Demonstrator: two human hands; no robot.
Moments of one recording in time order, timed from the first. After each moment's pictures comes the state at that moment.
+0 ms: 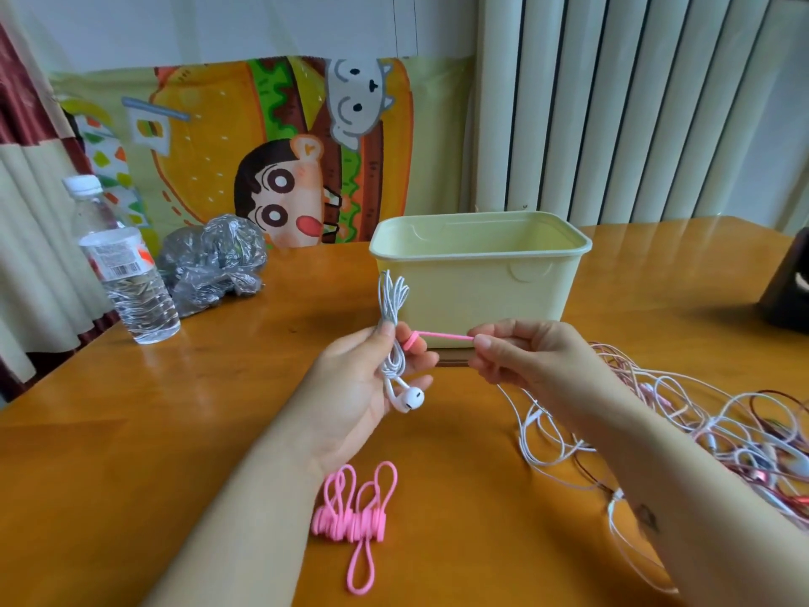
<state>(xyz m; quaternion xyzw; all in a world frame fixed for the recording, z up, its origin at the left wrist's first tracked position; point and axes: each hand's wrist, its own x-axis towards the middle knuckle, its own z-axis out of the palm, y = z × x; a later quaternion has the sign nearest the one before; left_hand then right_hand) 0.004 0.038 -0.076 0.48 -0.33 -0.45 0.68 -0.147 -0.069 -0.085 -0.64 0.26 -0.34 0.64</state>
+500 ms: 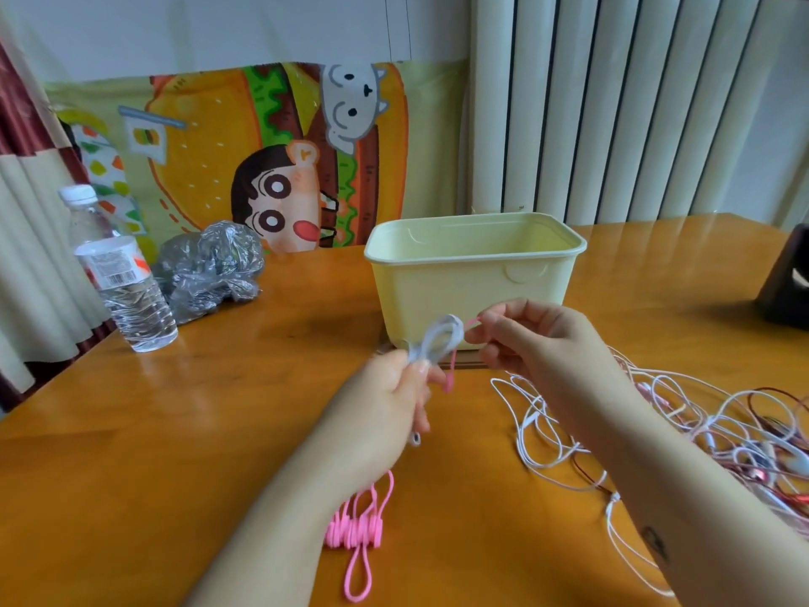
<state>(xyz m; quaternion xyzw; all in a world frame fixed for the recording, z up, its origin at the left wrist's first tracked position) -0.010 0.043 -0.081 0.70 -0.51 -0.23 0.45 -0.146 -0.060 -0.073 -0.63 0.28 -0.42 0.59</state>
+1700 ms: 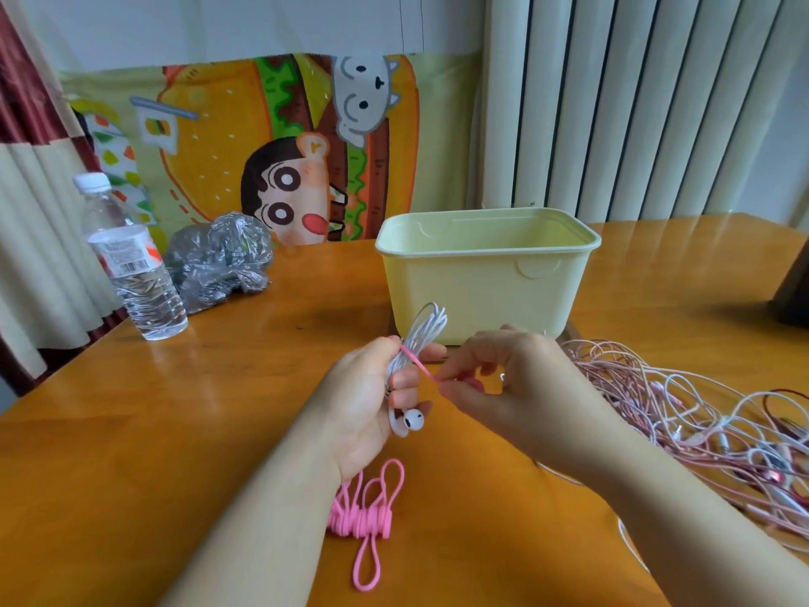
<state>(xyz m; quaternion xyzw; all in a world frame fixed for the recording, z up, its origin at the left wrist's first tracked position) -0.002 0.041 -0.078 0.52 -0.30 -0.50 0.62 -0.139 -0.033 -0.080 -0.89 0.22 -0.34 0.21</state>
